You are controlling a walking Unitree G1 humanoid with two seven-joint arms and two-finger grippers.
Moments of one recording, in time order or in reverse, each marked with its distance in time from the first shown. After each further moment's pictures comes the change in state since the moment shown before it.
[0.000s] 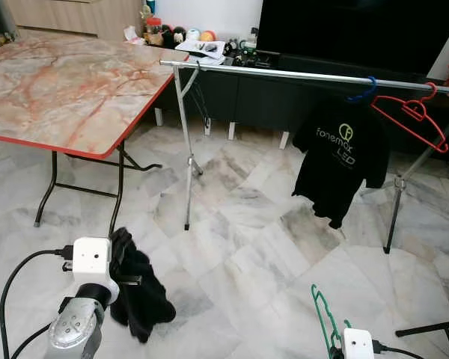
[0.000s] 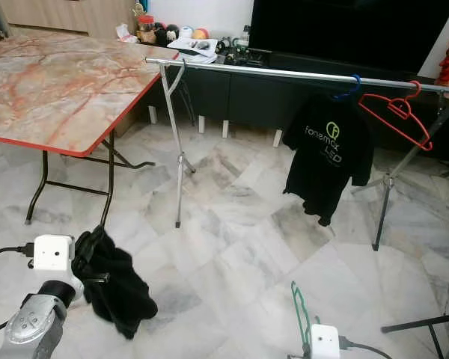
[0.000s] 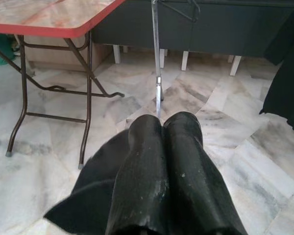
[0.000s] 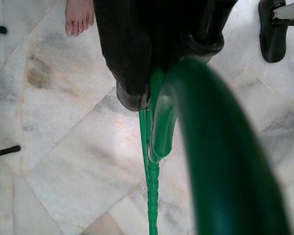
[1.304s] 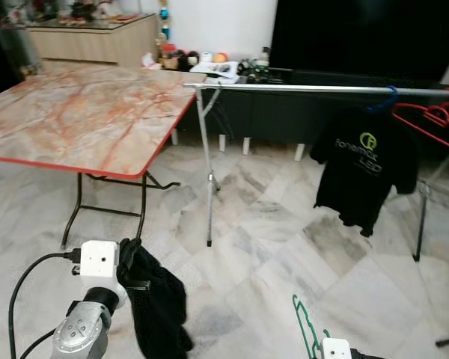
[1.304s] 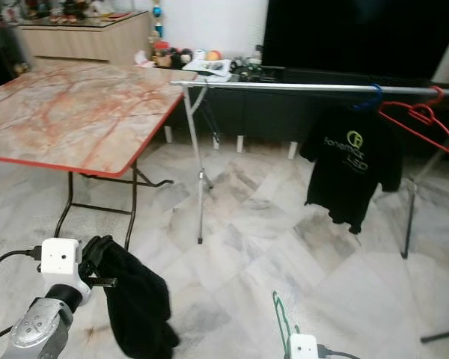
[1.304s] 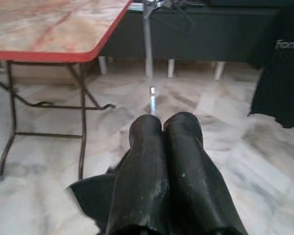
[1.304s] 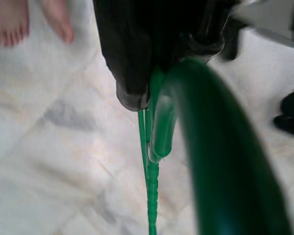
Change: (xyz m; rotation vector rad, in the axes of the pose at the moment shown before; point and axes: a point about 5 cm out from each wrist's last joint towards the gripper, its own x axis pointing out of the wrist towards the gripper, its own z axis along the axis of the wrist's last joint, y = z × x) left arm -0.003 -0.022 0.001 -0.059 0.037 -0.087; right arm -0.008 0.027 -0.028 -0.004 0.081 0.030
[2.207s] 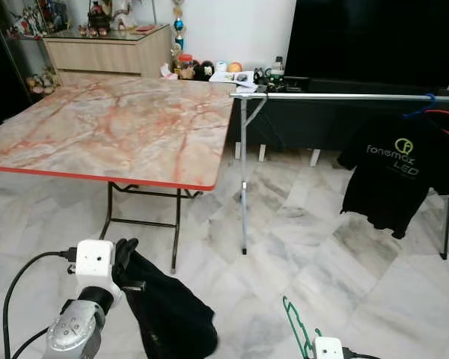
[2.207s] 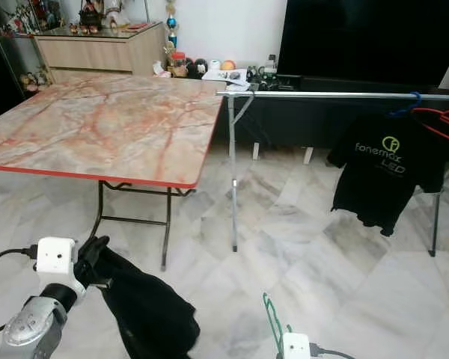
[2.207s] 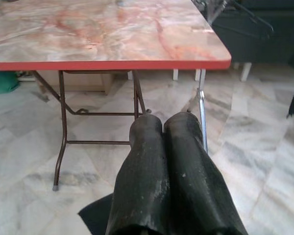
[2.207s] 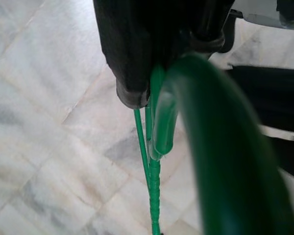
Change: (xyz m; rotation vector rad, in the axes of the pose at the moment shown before) left arm 0.001 0.014 0.006 0.034 -0.009 0.012; right arm 0.004 0.010 0.015 -0.009 -0.035 0.026
